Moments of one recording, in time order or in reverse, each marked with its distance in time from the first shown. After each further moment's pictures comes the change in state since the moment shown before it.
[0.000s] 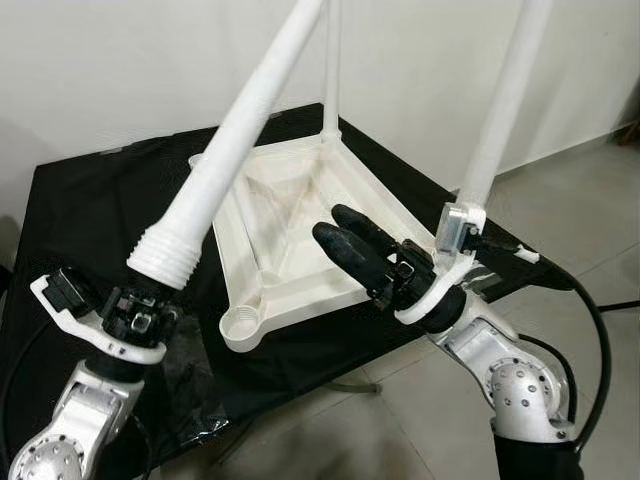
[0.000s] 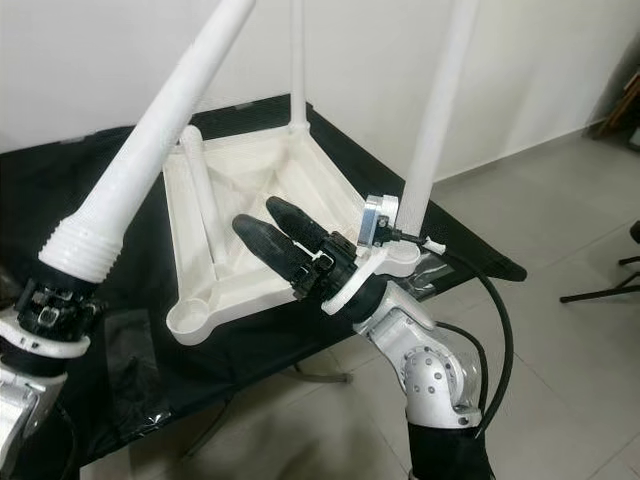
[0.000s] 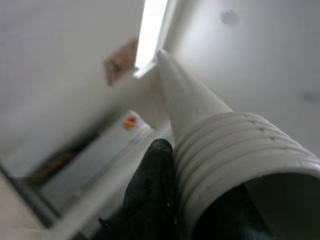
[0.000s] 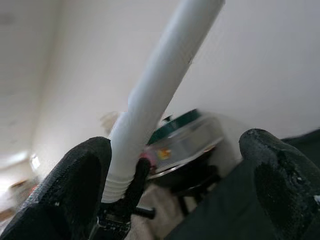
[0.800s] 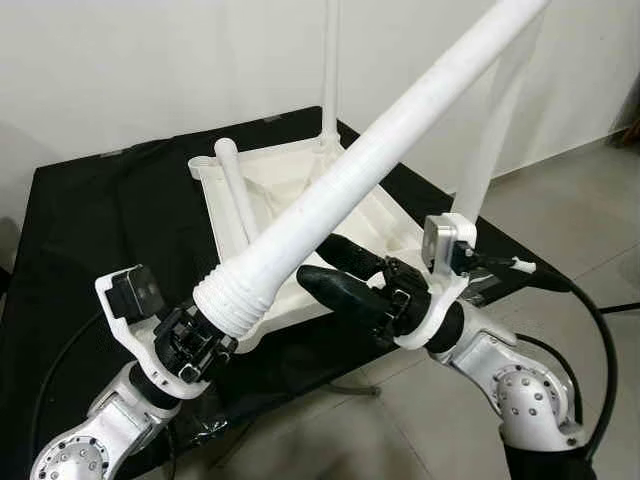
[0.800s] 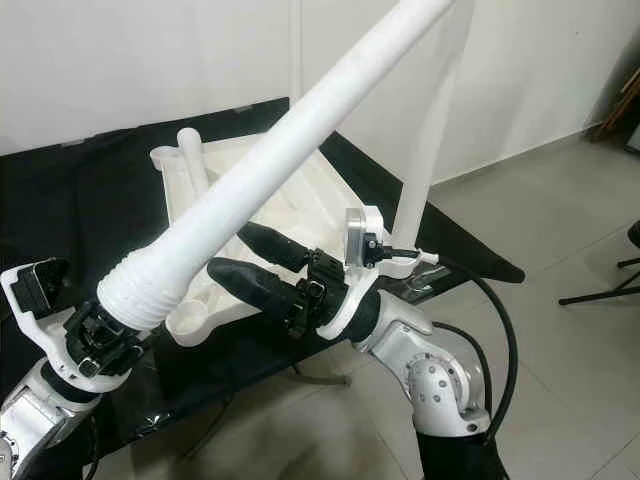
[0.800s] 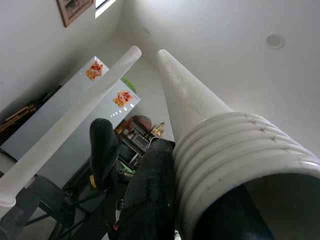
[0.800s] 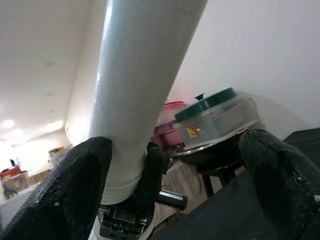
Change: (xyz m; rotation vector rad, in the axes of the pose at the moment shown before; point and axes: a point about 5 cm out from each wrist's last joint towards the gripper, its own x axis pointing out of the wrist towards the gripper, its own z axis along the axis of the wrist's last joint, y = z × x) left arm 0.010 -0.012 -0.033 -0.041 0.239 -0.129; right arm 0.000 0.010 -0.008 0.008 0.099 0.135
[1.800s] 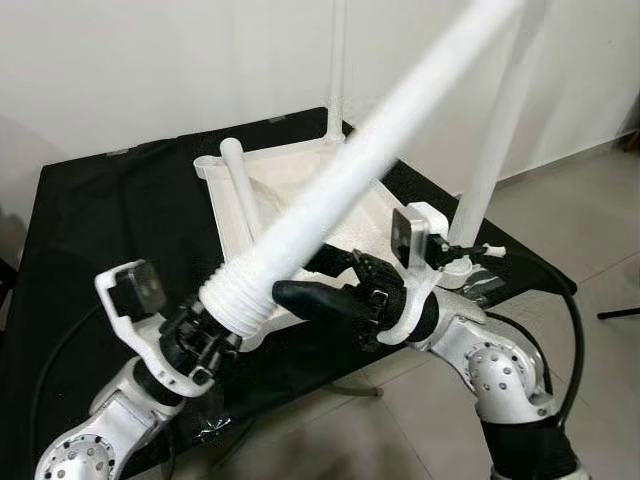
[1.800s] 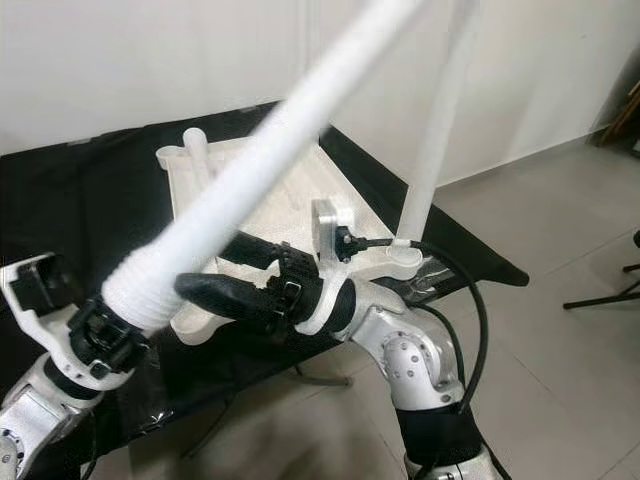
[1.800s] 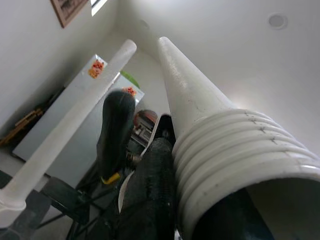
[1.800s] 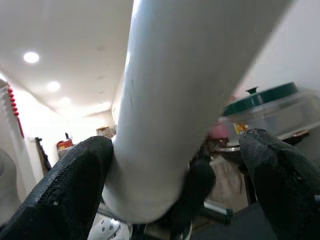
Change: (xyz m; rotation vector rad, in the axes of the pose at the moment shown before) left arm 0.009 -0.003 -0.006 0.072 0.048 -0.018; right arm 0.027 0.000 -0.001 0.002 0.048 0.205
